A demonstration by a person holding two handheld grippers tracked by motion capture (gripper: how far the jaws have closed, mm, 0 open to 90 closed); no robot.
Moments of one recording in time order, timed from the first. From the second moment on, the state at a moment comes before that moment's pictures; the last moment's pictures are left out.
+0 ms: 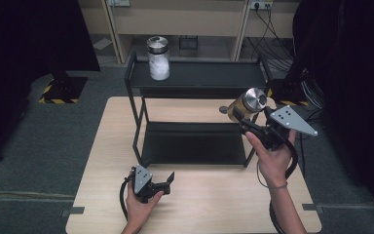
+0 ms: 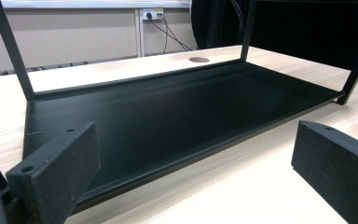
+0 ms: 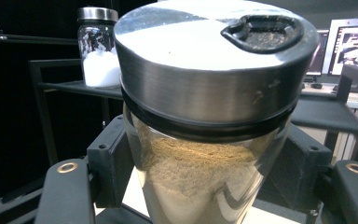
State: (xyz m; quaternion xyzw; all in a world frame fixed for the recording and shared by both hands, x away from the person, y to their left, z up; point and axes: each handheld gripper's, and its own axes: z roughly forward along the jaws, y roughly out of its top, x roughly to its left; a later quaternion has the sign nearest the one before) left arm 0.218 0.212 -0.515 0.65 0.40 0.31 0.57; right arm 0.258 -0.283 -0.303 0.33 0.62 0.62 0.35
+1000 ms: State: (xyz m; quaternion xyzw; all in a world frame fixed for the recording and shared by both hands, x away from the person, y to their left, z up) left arm 0.218 0.212 -0.514 0.65 0.40 0.31 0.57; right arm 0.290 -0.276 -0.245 0.32 0.61 0.62 0.37
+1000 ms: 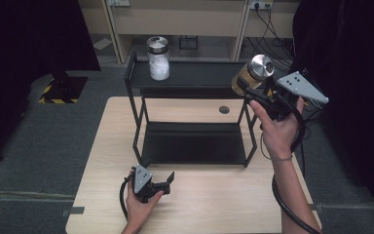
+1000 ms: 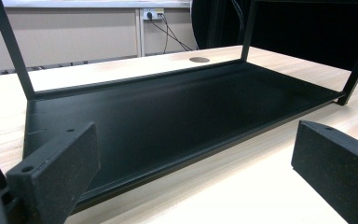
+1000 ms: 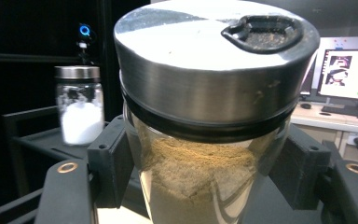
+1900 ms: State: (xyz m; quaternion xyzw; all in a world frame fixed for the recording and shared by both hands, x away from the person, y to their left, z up) left arm 0.219 0.211 -0.514 0.66 0.40 0.31 0.57; right arm 0.353 -0.253 -0.223 0.39 0.63 0.55 0.38
